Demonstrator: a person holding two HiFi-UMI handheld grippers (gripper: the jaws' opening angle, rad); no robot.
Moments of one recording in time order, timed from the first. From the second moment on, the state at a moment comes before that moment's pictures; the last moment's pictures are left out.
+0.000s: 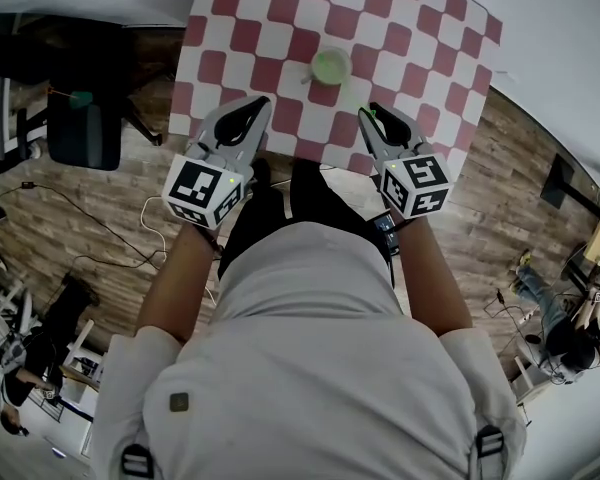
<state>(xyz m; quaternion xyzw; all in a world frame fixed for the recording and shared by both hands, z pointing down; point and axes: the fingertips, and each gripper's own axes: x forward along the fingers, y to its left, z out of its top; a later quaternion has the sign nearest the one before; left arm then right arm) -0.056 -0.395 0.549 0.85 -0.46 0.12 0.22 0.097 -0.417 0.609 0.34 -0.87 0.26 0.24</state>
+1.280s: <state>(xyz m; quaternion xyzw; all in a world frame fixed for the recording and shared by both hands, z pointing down) -0.099 -0.315 0.460 0.90 -0.41 0.09 0.13 0.072 -0.330 0.495 0.44 -0.87 0.17 0.17</state>
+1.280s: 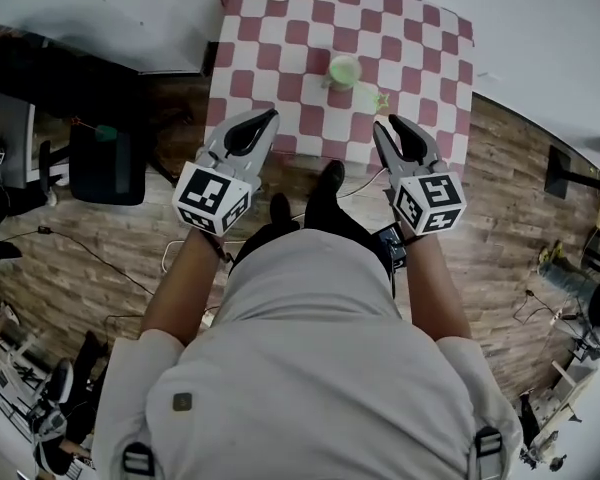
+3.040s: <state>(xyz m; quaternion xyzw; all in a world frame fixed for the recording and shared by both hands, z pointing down) -0.083 -0.207 0.379 0.94 -0.32 0.05 0.06 0.071 -0.189 0.388 0.50 -0.86 0.06 0.09</state>
